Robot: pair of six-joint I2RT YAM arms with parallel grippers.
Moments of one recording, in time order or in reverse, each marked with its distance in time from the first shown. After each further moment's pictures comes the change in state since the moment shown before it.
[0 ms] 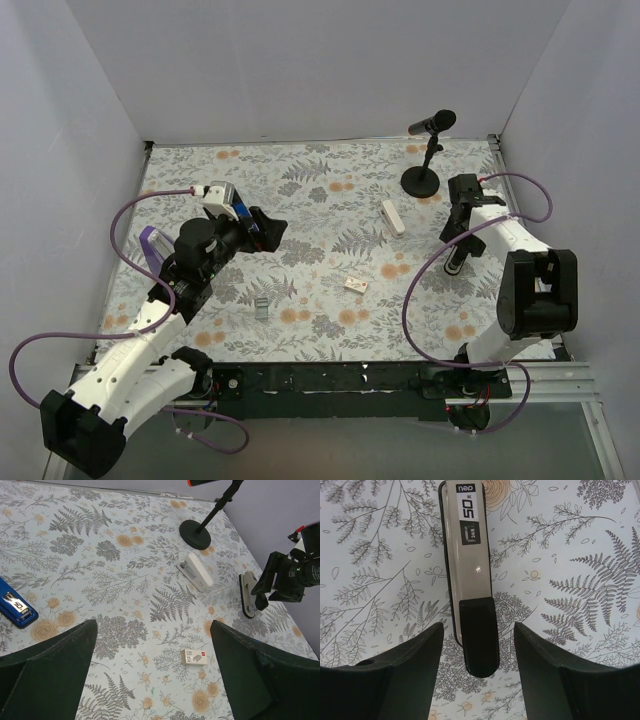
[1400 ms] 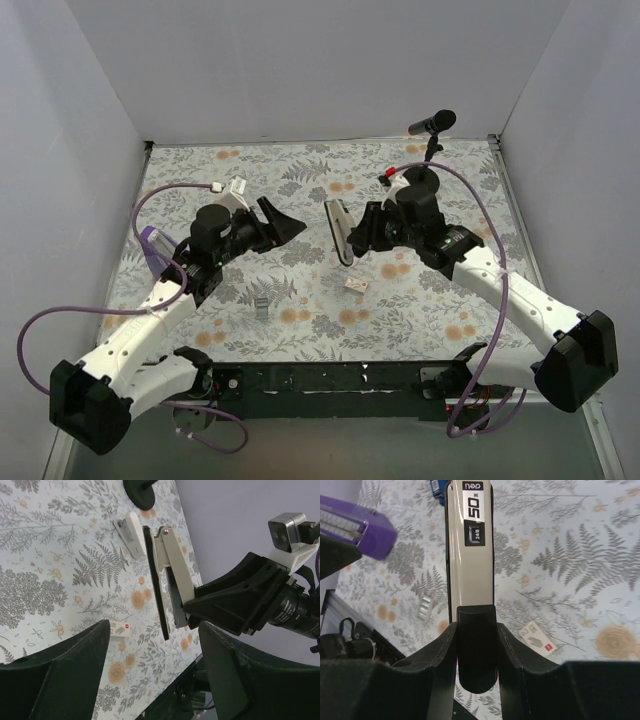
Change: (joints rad) left arm -0.015 0.115 0.063 -0.032 0.198 -0.388; right arm 0.518 -0.365 -0.061 0.325 -0.597 -0.069
